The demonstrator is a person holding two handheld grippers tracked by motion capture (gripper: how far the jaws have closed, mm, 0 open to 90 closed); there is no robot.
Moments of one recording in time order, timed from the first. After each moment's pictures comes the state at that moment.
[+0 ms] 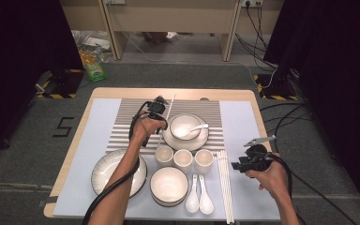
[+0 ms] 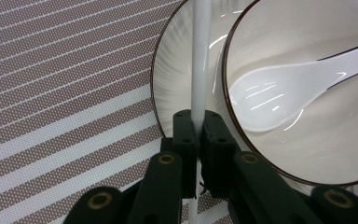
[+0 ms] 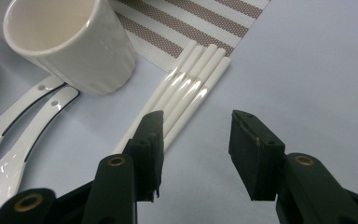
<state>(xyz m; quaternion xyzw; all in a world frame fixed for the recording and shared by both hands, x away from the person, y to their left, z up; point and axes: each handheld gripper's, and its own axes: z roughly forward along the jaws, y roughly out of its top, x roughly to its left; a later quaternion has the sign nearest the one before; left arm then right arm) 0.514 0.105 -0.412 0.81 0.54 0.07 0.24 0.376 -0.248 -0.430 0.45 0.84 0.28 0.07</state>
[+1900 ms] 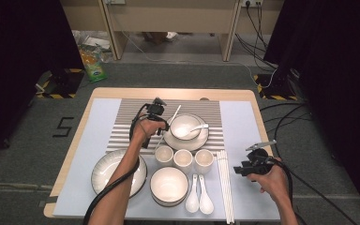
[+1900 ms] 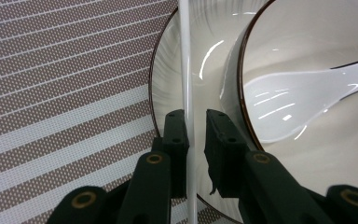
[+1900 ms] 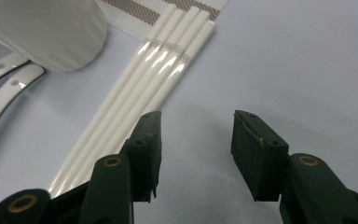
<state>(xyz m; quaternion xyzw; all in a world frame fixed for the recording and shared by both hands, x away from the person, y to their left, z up) 0.517 0.112 -0.424 0.79 0.55 0.04 0.27 0.377 -0.260 -0.456 0.47 0.84 0.26 0.07</state>
